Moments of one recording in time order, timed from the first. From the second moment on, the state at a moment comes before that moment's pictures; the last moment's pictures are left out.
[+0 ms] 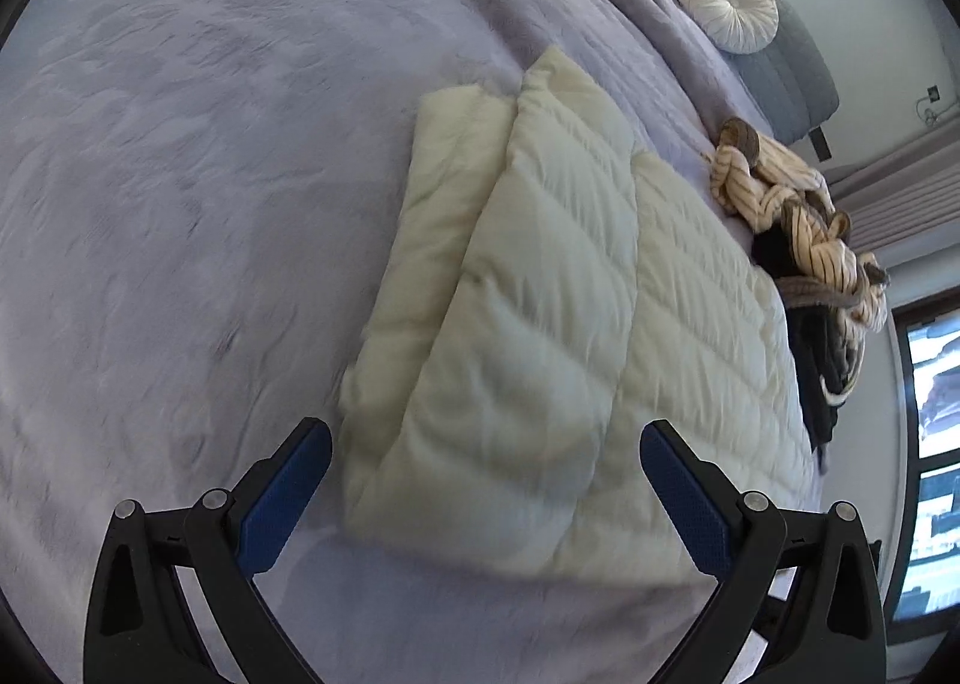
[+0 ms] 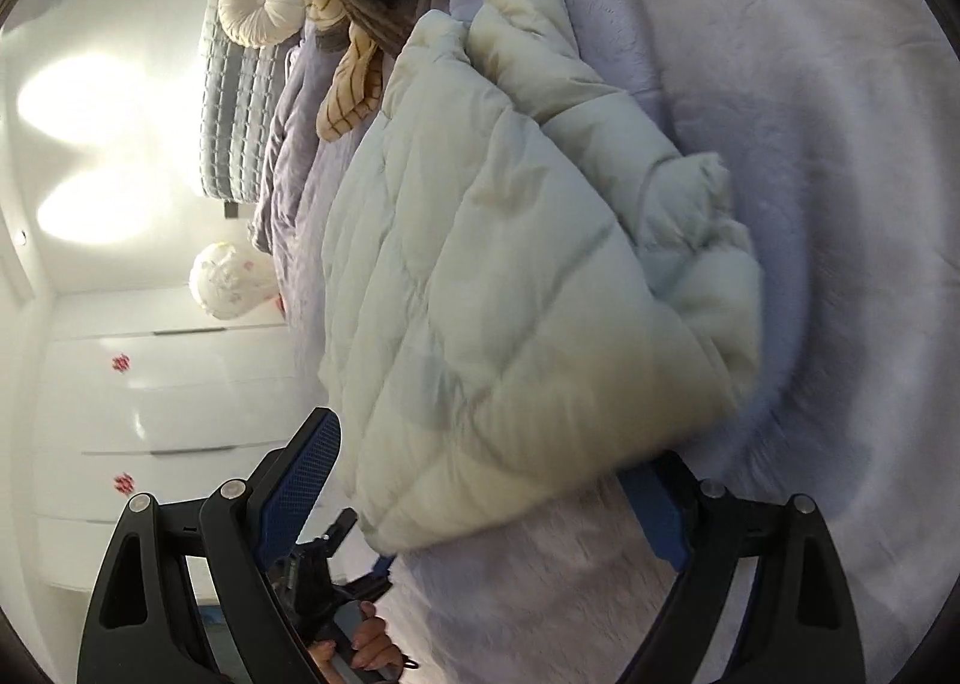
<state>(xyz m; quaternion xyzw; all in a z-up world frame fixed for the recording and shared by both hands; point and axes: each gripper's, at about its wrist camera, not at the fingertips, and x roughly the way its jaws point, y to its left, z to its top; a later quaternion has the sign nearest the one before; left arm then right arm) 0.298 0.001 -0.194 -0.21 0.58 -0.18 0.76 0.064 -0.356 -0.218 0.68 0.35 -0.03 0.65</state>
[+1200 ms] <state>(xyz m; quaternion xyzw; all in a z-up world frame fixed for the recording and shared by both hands) 0.191 0.060 -0.125 -0.17 0.58 -0.29 0.75 -0.009 -0.310 -0.218 0.76 0.27 0.03 0.59</state>
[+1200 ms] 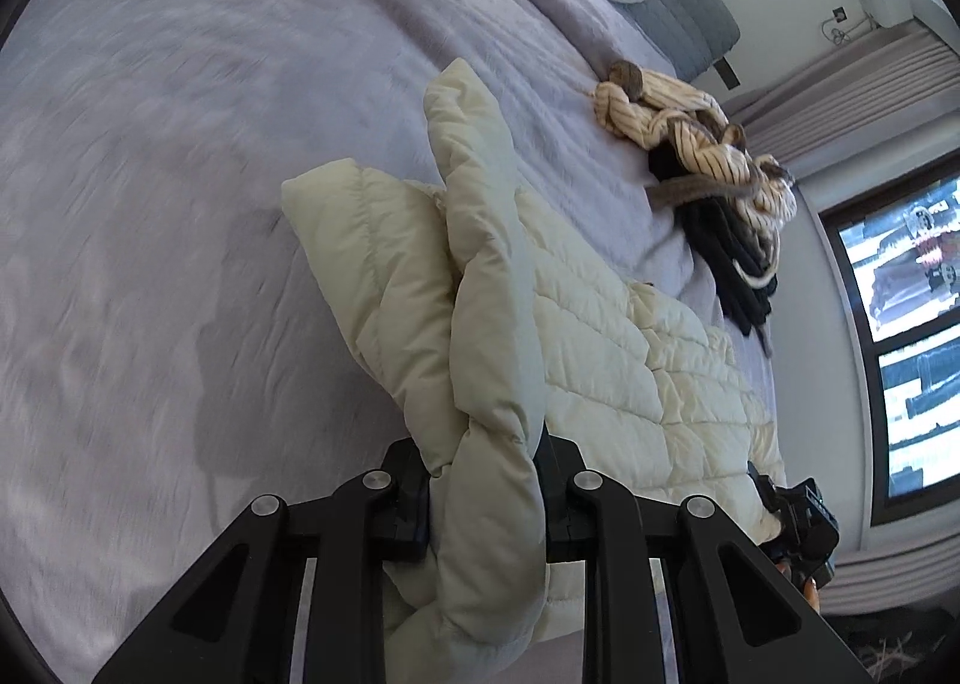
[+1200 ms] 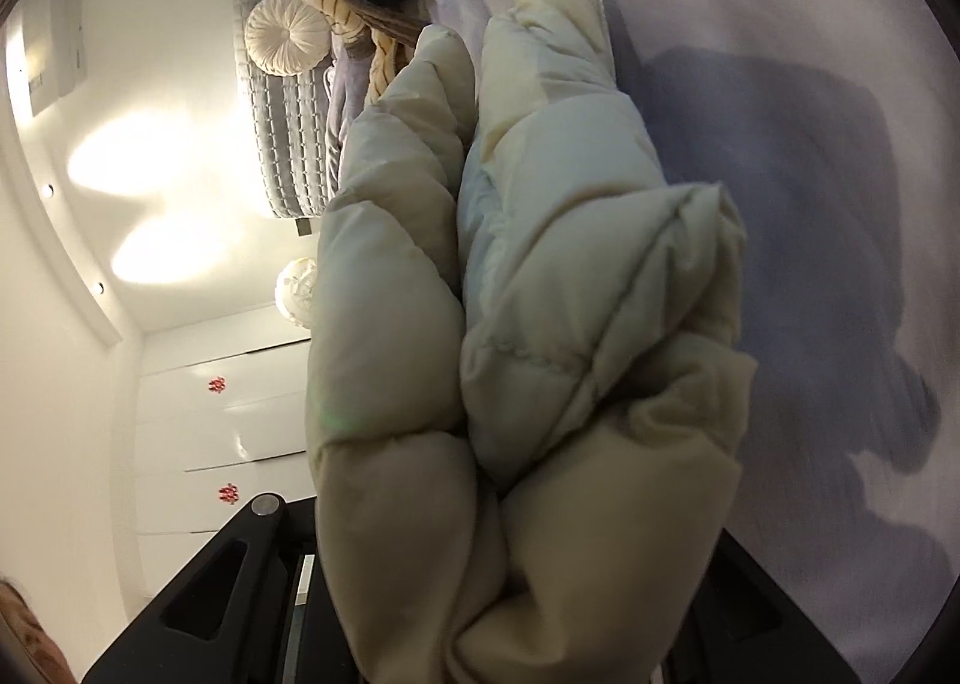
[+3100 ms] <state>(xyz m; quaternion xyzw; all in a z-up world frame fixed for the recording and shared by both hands) 0.128 0.125 -0.133 -0.02 0.63 -0.17 0.75 0.098 -0.190 -0.094 0.44 0.57 0.05 0.69</state>
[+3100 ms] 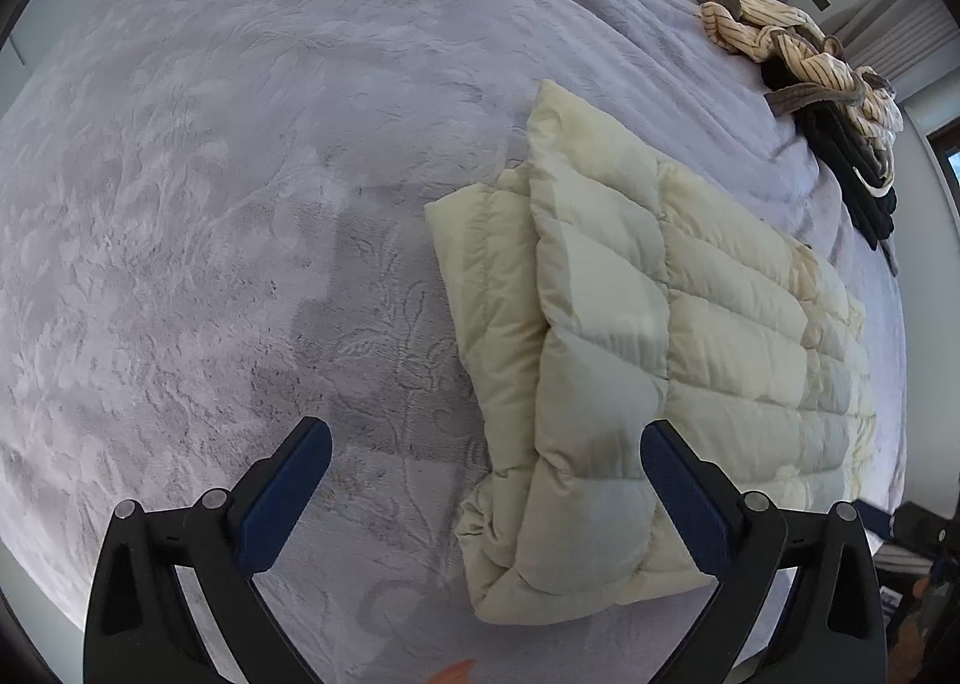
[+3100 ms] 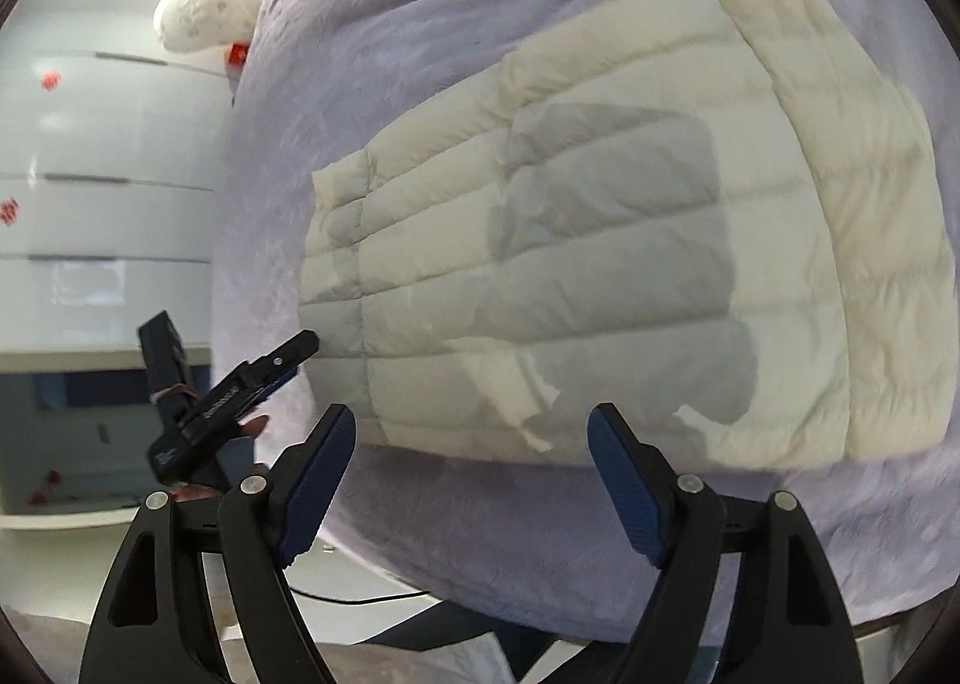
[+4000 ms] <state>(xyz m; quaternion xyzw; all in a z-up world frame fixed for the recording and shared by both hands) 0.171 0.078 -0.208 -0.14 0.67 -0.38 0.62 0.147 -0.188 -0.156 0.30 0.61 -0.01 0.74</state>
